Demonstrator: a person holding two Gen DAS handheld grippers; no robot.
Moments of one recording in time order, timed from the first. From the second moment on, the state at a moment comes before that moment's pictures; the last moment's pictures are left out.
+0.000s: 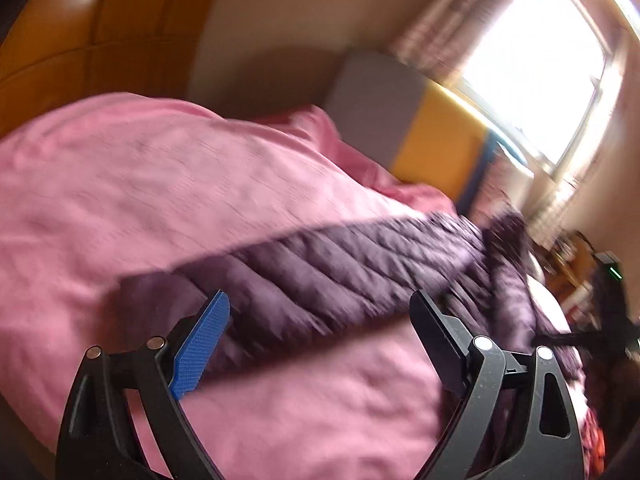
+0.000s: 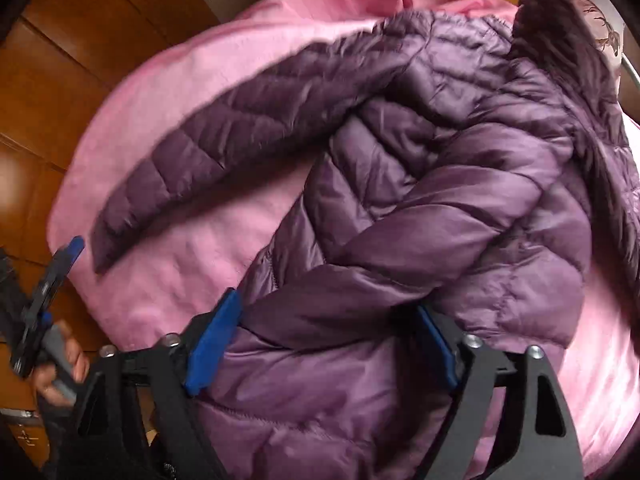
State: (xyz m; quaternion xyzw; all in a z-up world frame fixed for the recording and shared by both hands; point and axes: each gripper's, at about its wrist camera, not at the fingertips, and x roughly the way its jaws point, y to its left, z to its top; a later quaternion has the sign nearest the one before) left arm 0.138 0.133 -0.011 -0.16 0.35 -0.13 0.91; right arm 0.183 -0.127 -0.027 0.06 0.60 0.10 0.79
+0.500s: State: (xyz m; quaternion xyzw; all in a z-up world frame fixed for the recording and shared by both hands) left arm 0.144 0.021 -0.075 -0.23 0.45 -0.33 0.80; right arm 0.047 -0.322 0.004 0.08 0.51 -0.08 0.85
